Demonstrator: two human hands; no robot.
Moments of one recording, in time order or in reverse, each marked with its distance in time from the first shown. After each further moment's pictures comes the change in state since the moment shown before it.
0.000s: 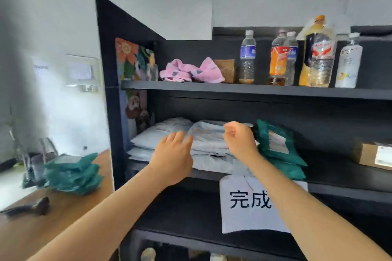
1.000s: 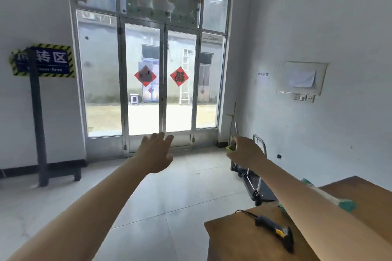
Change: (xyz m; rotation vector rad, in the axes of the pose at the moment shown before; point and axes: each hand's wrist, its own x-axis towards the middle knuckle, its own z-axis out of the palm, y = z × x) left_hand -0.392 -0.665 -0.138 0.536 -0.383 -1.041; right_hand -0.083 -0.533 0.631 -0.022 -0.807 -0.722
